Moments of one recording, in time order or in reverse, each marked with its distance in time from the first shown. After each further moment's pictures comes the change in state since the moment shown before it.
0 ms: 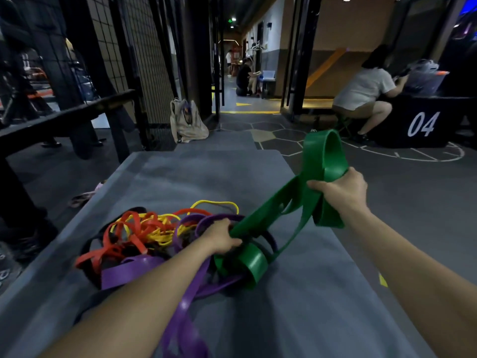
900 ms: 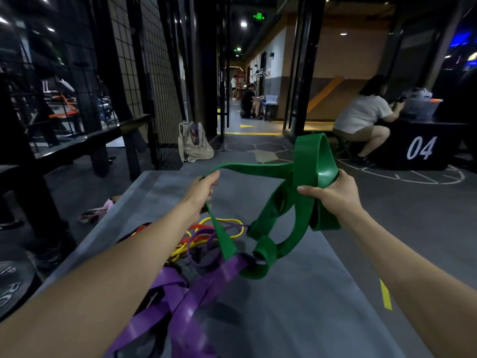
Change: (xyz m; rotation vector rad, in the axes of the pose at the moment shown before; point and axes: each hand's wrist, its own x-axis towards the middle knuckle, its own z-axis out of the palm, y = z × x) left_hand -0.034 0.033 -0.128 -0.978 0.365 0.002; right_hand -0.012 -0.041 -0.016 0.236 -0.127 -0.128
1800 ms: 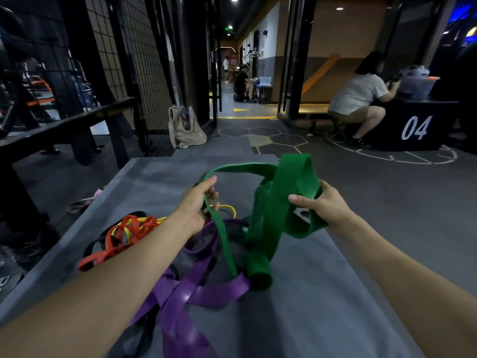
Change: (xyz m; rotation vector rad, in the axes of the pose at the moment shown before) left_hand -0.008 -0.044 0.025 -0.486 -0.018 -0.262; right_hand -0.018 0.048 0.003 0.205 -0.289 0.189
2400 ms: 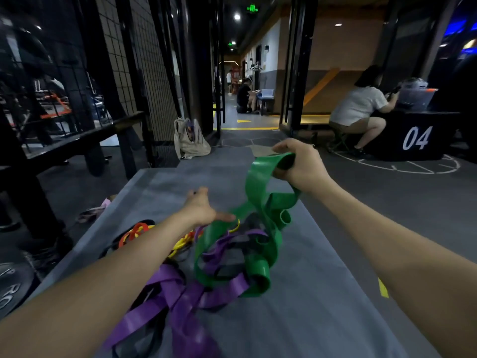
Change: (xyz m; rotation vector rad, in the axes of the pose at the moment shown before) left_hand -0.030 0.030 -0.006 1.241 -0.040 0.198; right_hand 0.003 -0.091 0.037 -0.585 0.067 -0.562
